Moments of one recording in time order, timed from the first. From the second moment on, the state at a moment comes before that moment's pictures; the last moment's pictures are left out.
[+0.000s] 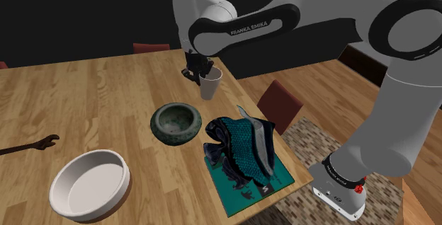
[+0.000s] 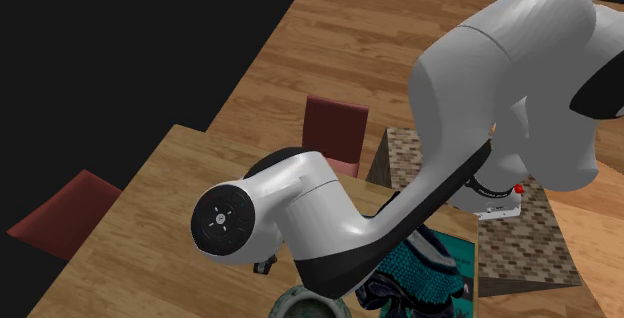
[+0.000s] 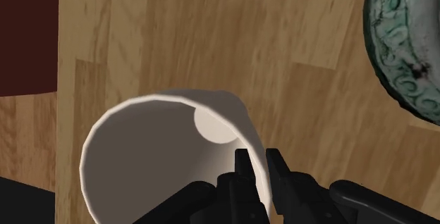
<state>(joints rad) 0.16 0.36 0.35 -1.69 -0.29 1.92 0.67</state>
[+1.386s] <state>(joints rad) 0.17 0.31 0.36 -1.48 -0.26 1.67 0.62</state>
